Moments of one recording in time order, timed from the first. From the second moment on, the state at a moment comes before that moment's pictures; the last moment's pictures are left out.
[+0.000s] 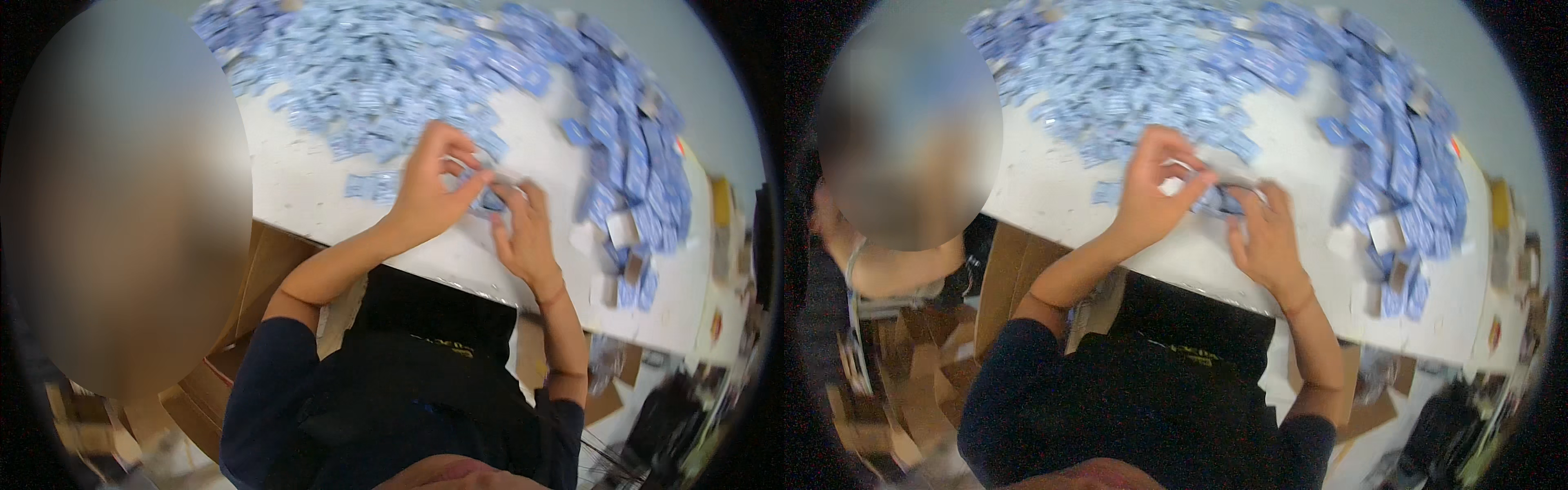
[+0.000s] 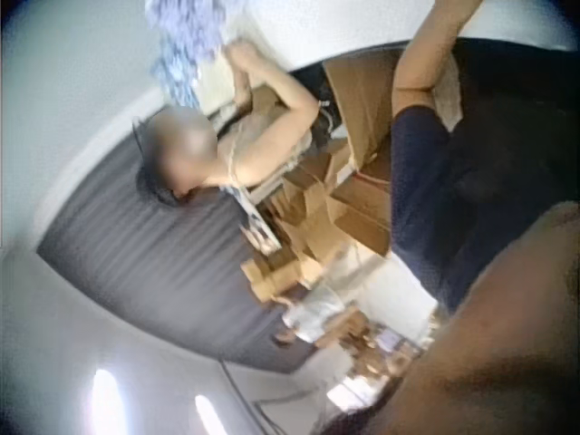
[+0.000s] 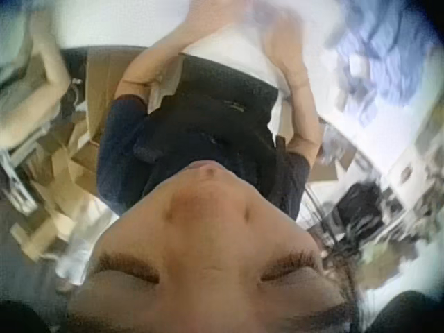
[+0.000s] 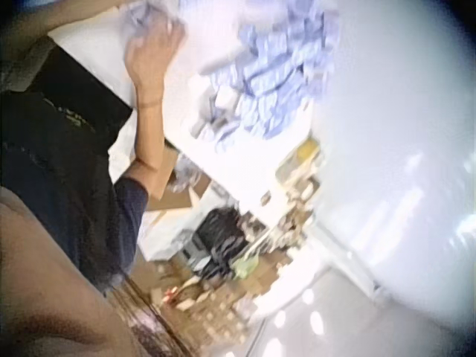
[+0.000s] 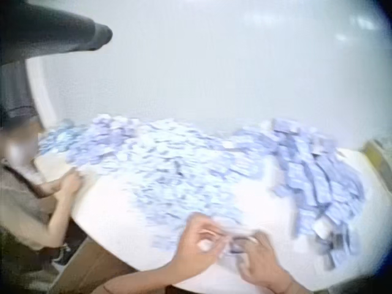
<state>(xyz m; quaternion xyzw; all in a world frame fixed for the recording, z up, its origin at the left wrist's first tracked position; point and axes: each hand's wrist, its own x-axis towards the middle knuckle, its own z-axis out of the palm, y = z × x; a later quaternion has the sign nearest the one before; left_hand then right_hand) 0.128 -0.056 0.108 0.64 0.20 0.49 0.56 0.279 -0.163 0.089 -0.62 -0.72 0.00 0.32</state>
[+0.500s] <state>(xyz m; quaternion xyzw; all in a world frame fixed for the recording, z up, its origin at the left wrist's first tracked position) 0.127 -0.038 0.076 0.96 0.00 0.25 0.10 0.298 -0.163 0.059 -0.54 -0.73 0.01 0.42</state>
